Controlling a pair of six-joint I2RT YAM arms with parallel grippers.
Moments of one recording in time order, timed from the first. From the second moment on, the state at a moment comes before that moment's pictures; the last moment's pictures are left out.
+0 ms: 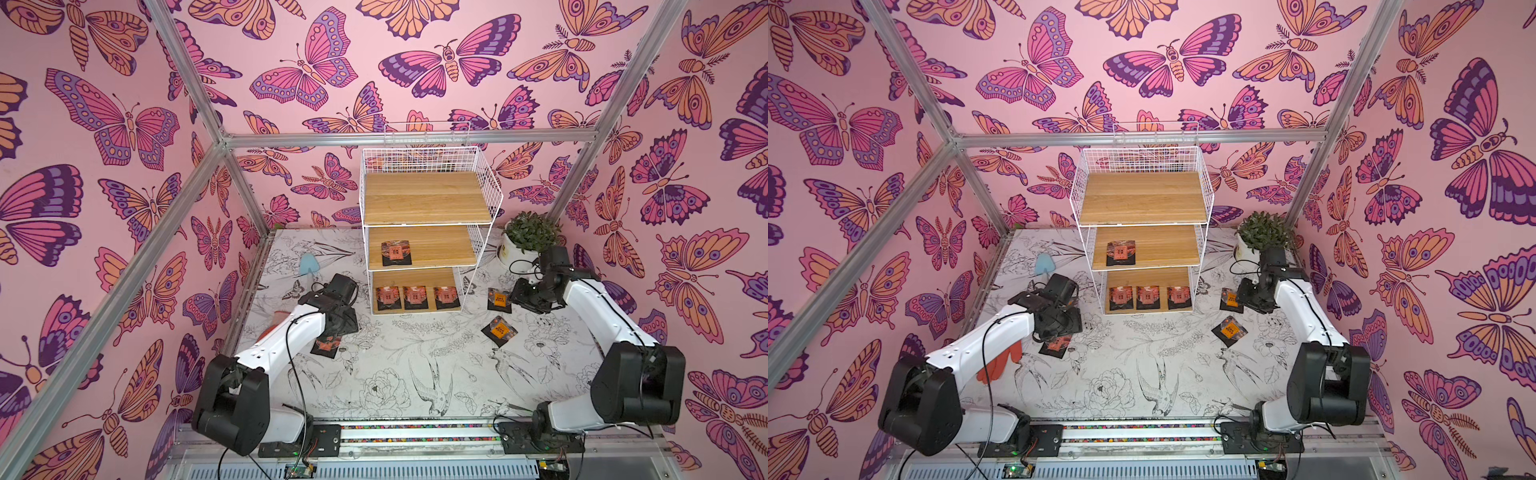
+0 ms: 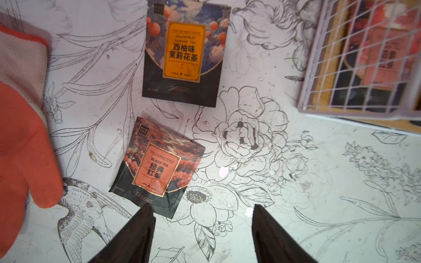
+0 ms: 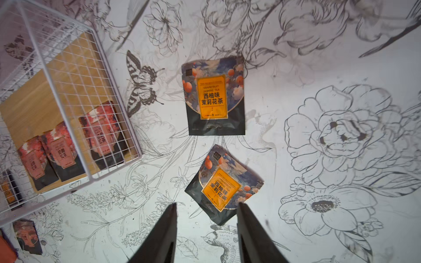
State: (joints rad) left arm -0.38 1.37 0.93 -0.82 -0.15 -0.59; right arm 0.00 1.47 1.09 -0.85 -0.19 0.34
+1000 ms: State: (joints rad) left arm -0.38 1.35 0.90 -0.82 -0.10 -0.59; right arm 0.18 1.55 0.84 -0.70 -0.31 0.43
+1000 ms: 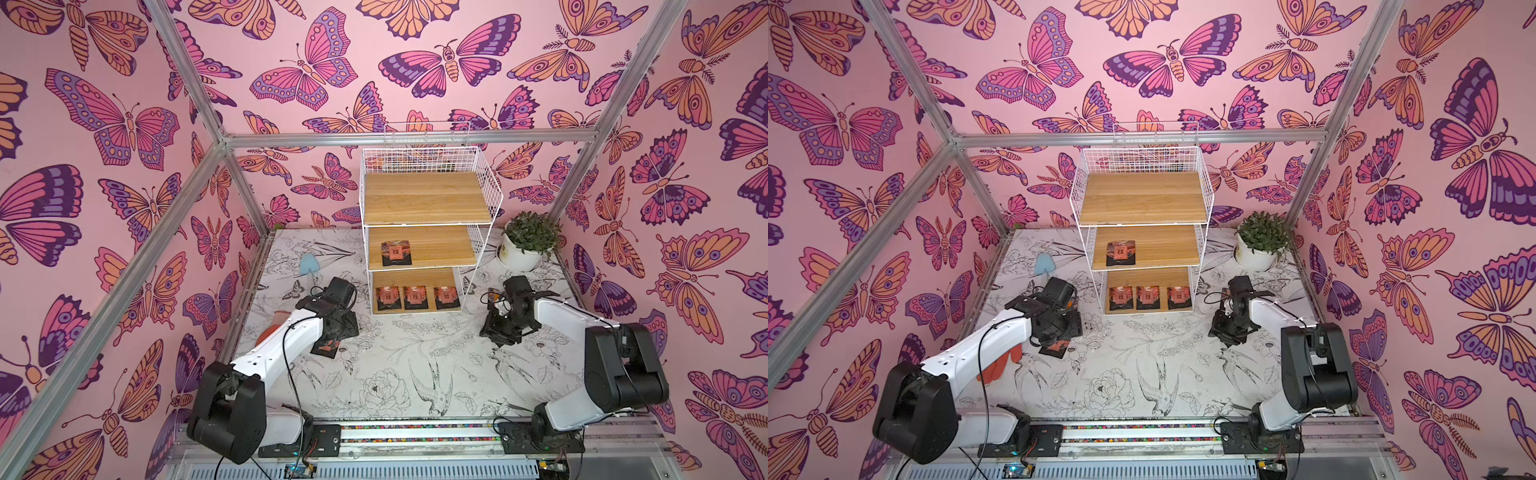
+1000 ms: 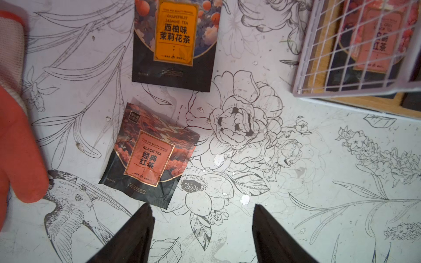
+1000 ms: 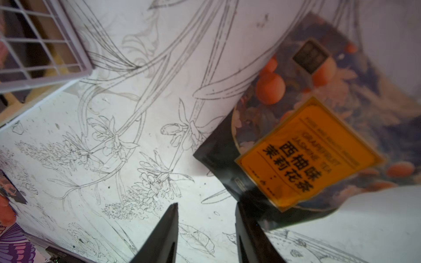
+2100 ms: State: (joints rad) left arm -0.39 1.33 0.87 -0.81 -0.09 -0.59; right arm -0.08 1.43 0.85 -0.81 -0.03 0.44
